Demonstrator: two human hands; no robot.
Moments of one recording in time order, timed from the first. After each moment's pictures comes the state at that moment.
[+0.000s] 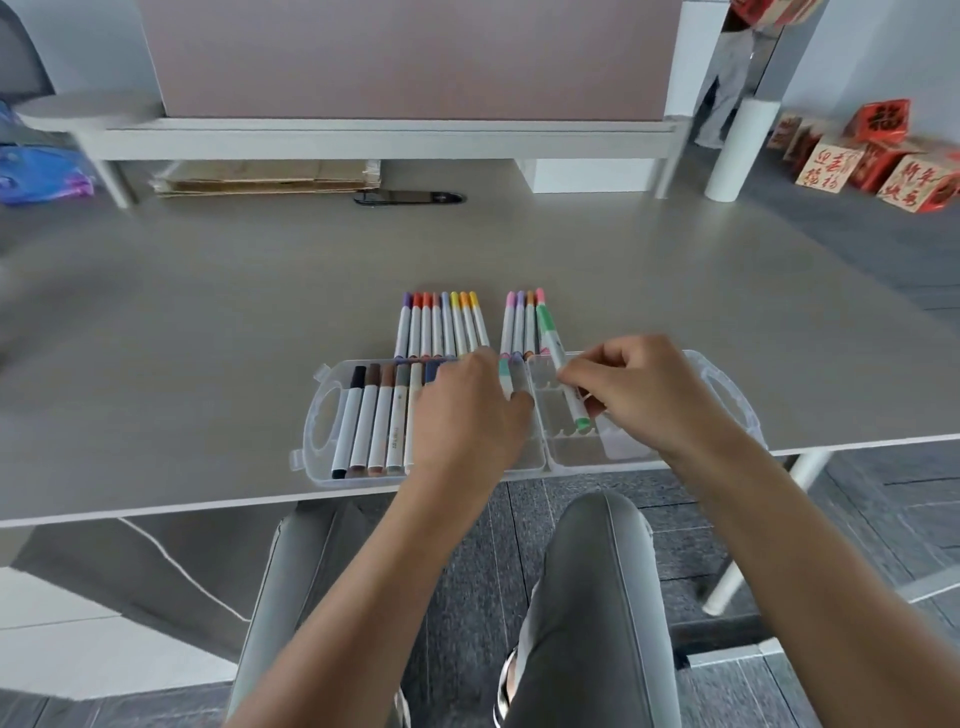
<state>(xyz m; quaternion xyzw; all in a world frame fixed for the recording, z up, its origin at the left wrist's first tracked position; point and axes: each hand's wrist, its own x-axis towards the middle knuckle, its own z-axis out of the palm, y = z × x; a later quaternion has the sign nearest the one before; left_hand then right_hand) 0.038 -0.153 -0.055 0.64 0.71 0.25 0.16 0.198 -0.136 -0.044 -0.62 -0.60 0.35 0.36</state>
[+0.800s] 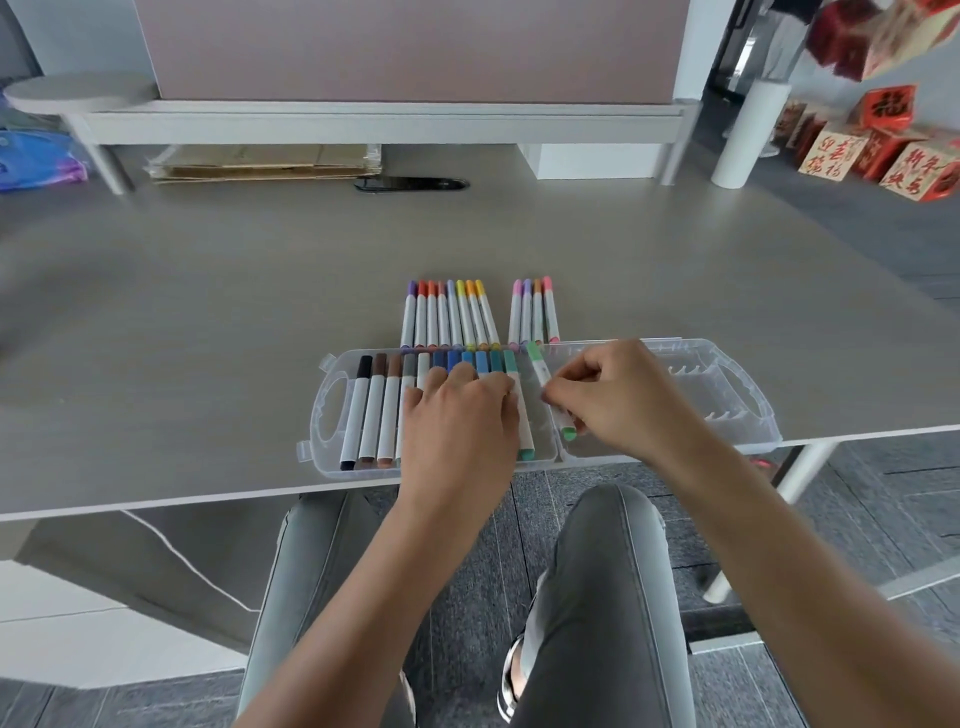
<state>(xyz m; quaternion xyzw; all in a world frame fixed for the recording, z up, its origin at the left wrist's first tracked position) 0.020 -0.169 -0.087 0.70 0.67 0.24 0.05 0.179 -0.135 -0.061 -0.64 -0.66 0.27 0.28</state>
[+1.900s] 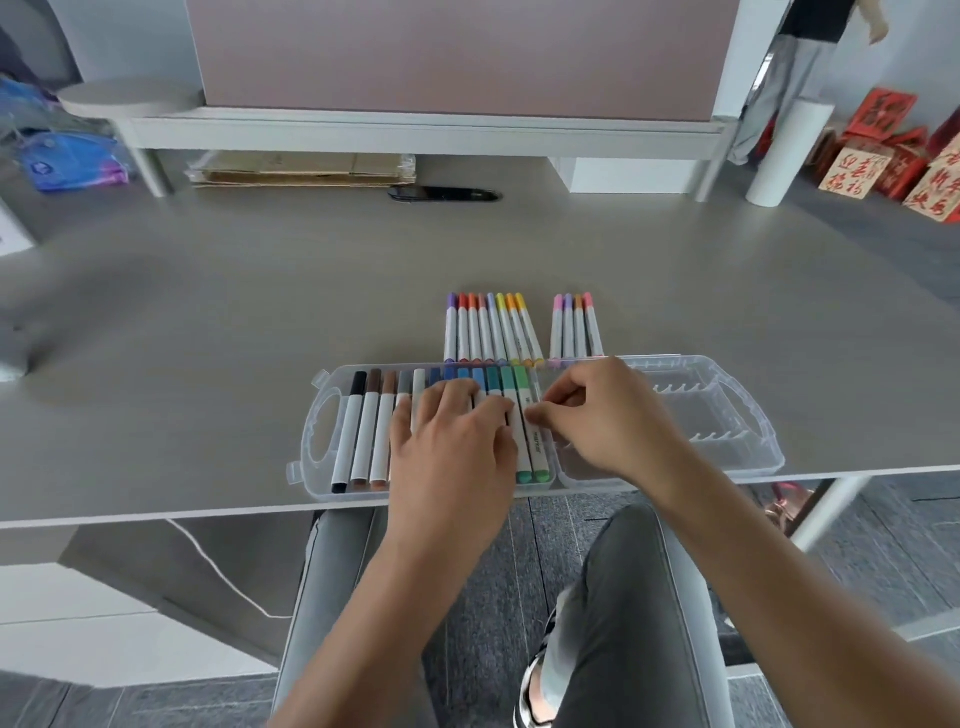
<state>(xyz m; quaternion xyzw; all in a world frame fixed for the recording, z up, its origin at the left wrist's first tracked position) -0.029 -0.177 -0.100 0.70 0.67 0.25 0.03 0.129 -0.121 -0.072 -0.64 -0.70 0.24 0.22</state>
